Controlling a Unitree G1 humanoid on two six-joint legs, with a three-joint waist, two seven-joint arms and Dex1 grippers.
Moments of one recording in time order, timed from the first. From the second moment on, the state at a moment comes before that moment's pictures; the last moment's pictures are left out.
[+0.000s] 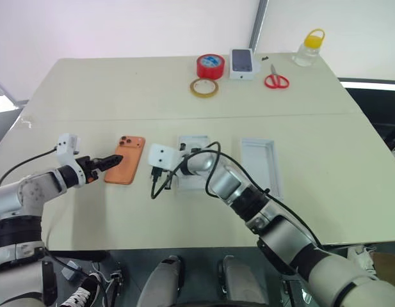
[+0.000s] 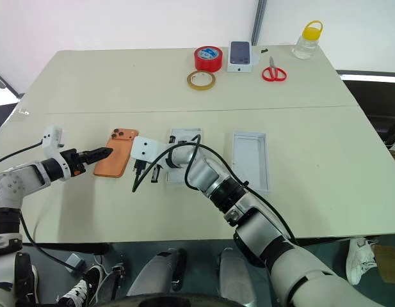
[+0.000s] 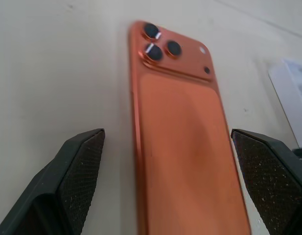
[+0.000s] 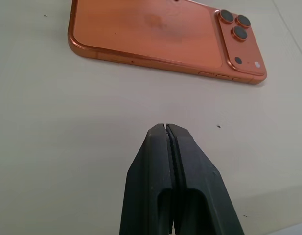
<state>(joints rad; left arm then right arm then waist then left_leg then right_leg) -0.41 0.73 0.28 0.27 -0.65 0.98 -0.68 -0.88 -0.01 0.58 0.45 -0.25 0.39 0.72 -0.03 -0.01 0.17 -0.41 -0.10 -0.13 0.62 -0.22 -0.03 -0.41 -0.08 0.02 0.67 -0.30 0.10</state>
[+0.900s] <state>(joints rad) -0.49 0.57 0.23 0.21 -0.64 1.16 -0.74 -0.93 0.01 0.57 0.58 -0.29 0.40 0.71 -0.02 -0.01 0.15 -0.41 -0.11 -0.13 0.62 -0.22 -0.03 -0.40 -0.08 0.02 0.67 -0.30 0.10</state>
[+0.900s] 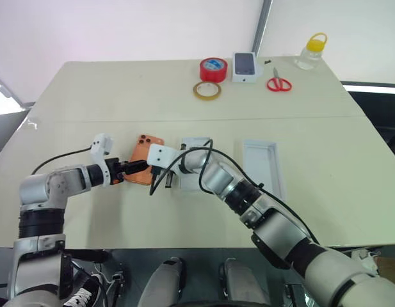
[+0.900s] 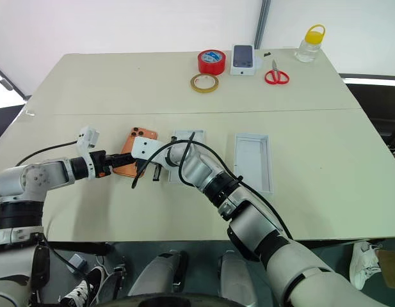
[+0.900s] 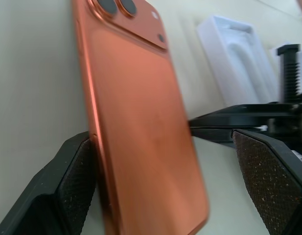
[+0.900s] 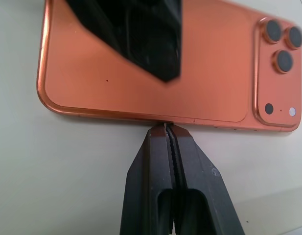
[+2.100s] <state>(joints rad) -0.44 0.50 0.43 0.24 -0.80 1.30 -0.62 -0.91 0.00 0.57 0.55 -0.31 0.37 0.72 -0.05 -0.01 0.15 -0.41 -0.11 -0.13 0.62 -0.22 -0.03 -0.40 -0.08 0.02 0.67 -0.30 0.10</state>
